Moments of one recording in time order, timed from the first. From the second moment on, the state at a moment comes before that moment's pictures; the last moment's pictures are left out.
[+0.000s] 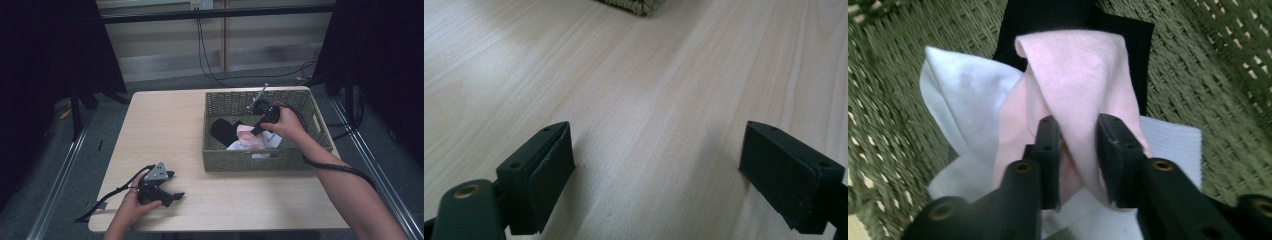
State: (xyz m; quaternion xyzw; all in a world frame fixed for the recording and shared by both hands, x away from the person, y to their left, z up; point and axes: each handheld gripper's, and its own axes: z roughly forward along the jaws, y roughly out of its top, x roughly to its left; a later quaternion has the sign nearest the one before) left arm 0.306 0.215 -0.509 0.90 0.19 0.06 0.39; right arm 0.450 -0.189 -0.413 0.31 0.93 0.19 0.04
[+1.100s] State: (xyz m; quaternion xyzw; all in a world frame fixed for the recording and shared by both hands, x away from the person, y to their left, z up) left arm 0.306 0.215 -0.509 0.90 0.19 0.06 0.39; right arm 0.418 -0.235 -0.346 0.36 0.89 0.27 0.02
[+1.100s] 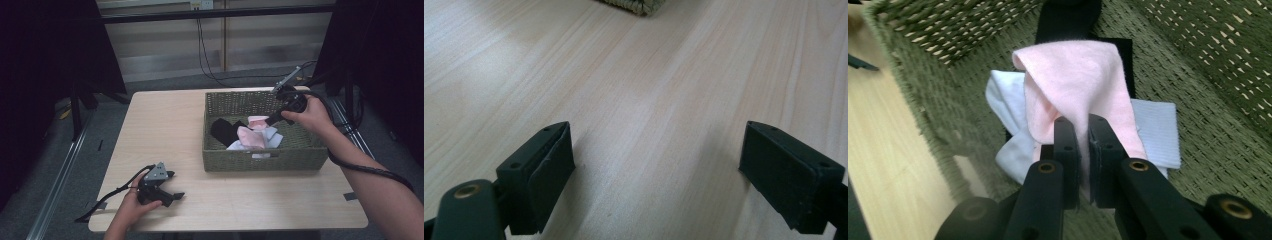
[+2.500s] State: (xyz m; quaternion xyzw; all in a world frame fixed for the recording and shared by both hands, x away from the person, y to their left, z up) left arm 0.306 0.215 -0.509 0.90 0.19 0.06 0.39; right arm 0.331 -0.218 -0.311 0.23 0.93 0.29 -0.03
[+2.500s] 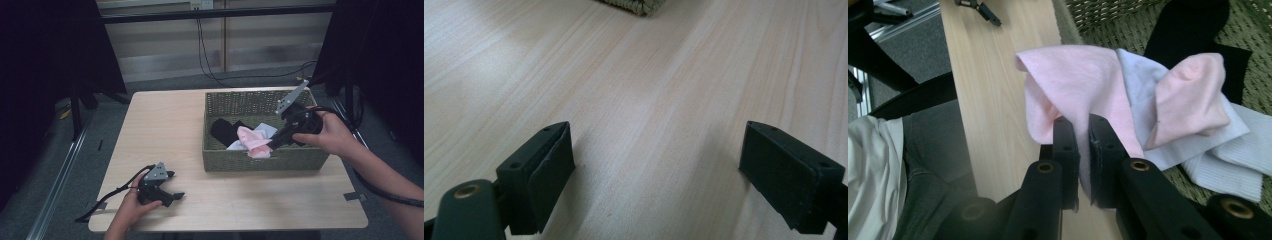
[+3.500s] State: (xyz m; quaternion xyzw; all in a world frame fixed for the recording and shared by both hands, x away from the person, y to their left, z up) left arm 0.306 0.215 -0.509 0.90 0.19 0.06 0.39; right arm 0.308 -0.198 -0.359 0.18 0.95 0.26 -0.06
